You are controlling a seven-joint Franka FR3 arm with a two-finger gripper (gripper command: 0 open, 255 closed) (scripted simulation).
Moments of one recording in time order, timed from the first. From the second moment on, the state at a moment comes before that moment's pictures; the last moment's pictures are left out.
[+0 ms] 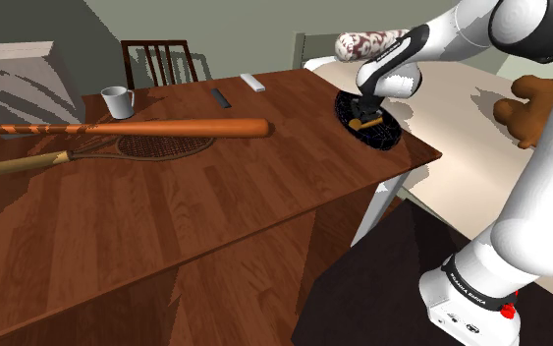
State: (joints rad) arm -0.16 0.32 -0.35 -2.11 0.26 2.70 0.49
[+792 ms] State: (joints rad) arm 0.39 0.28 -0.86 -2.35 -0.27 3.03 1.03
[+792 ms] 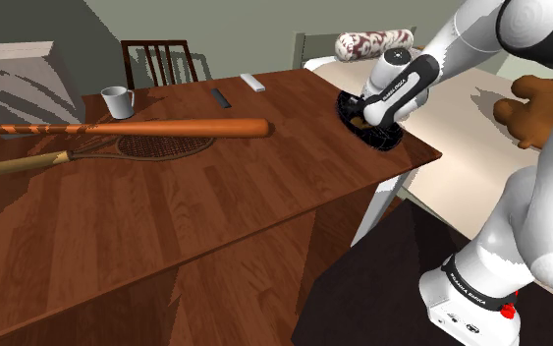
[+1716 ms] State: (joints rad) arm 0.29 0.38 -0.76 -2.32 -0.23 3.13 1.03
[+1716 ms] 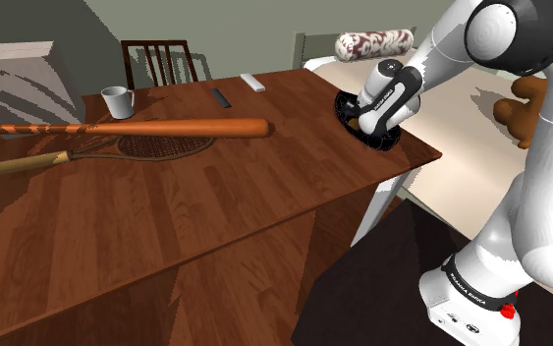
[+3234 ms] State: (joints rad) arm 0.44 0.24 -0.92 -2.30 -0.32 2.97 1.05
